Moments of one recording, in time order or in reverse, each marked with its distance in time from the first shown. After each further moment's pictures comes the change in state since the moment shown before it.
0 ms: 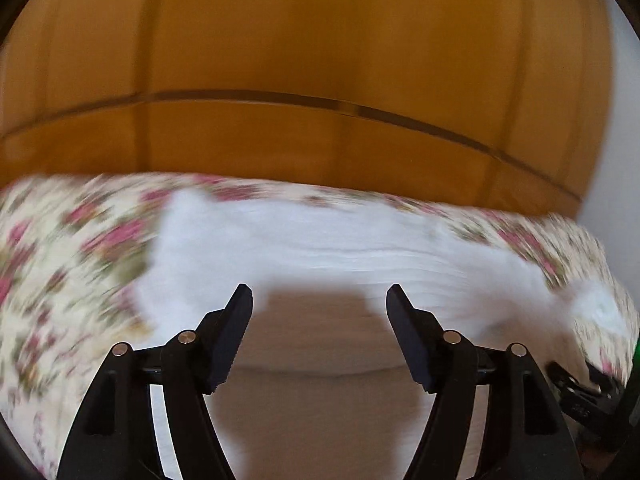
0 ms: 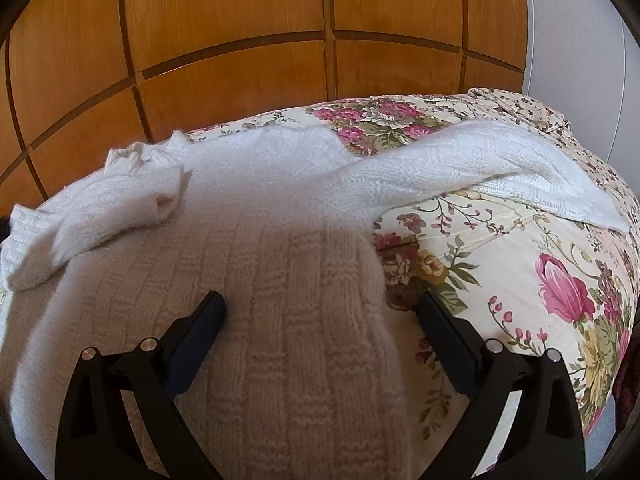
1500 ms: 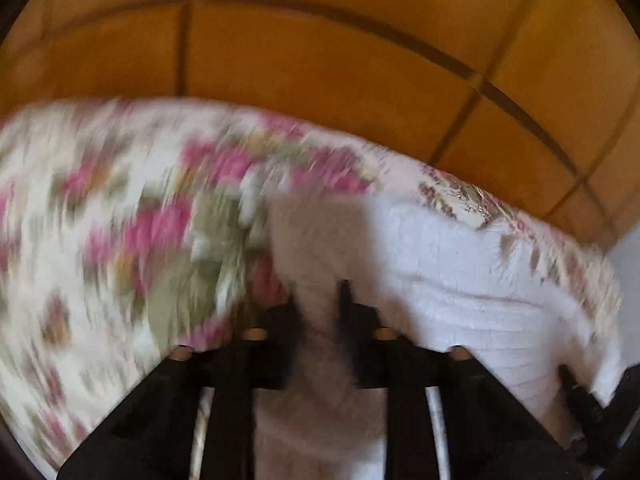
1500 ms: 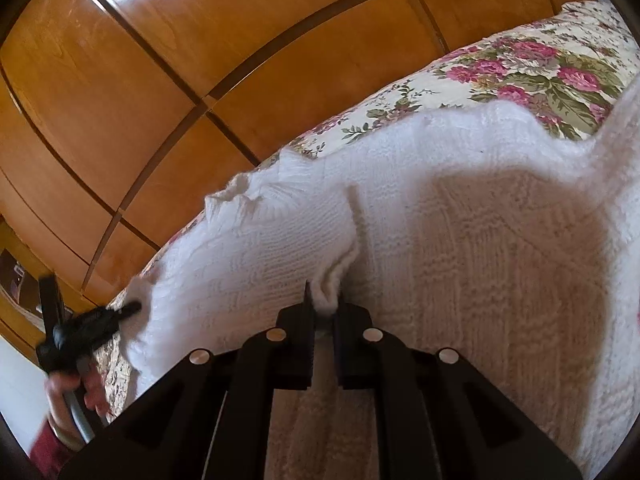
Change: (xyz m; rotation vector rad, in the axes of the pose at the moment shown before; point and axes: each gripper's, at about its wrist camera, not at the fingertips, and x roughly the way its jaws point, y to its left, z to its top) left arm 0.111 0.085 0.082 -0.073 0.300 0.069; right arm 0.068 0.048 0.056 0.216 0.120 0.533
